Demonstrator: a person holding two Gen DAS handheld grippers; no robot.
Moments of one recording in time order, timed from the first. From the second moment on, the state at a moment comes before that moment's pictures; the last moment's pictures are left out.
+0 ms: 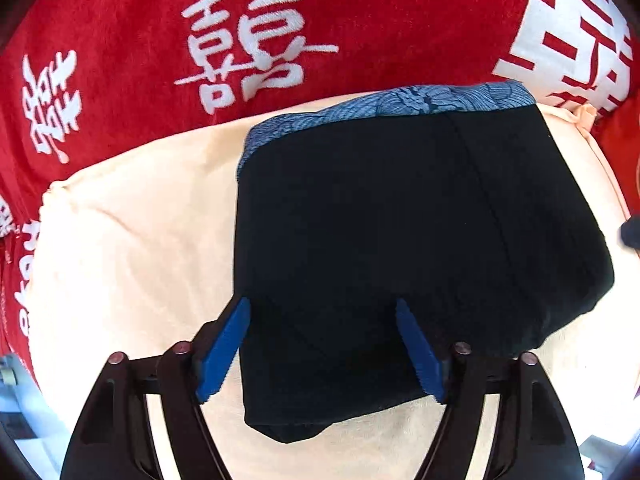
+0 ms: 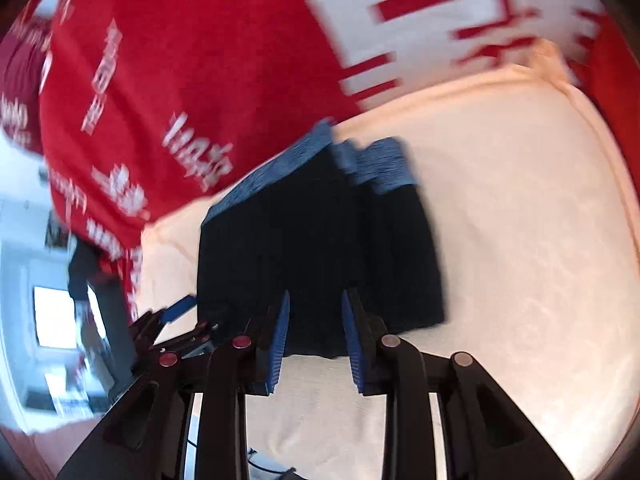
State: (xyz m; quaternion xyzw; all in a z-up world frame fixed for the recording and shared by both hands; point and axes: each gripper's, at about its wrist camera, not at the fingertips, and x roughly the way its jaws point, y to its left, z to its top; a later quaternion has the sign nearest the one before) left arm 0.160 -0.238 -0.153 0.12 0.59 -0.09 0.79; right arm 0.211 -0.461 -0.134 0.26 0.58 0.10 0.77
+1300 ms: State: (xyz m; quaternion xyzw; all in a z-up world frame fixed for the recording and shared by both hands) left arm 0.067 -0.215 0.033 0.23 0.58 -0.26 0.74; right arm 0.057 -0.397 -0.023 0.30 0.62 -0.09 0.72
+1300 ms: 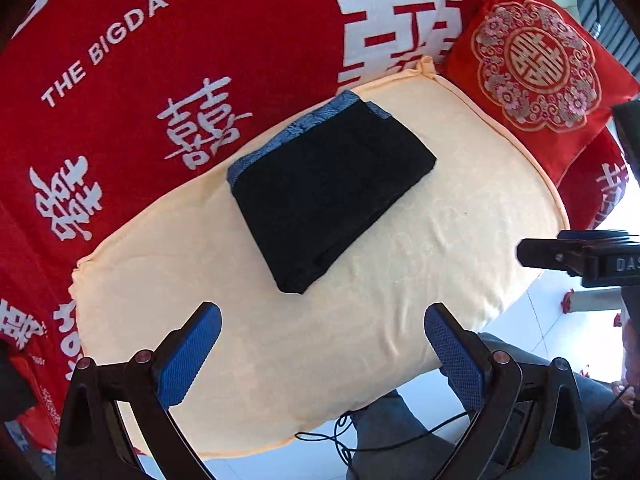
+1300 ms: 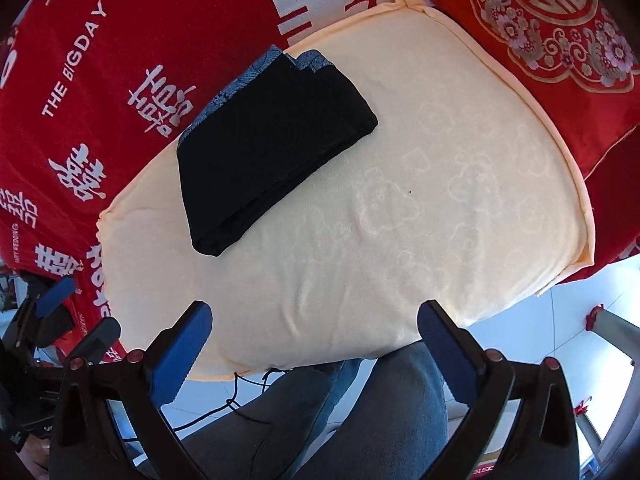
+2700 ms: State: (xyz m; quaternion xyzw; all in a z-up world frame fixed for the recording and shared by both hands) left arm 0.101 -0.150 0.029 0.07 0.63 -0.15 0.76; right arm 0.118 -0.372 0.015 0.26 0.63 -0.01 0.73
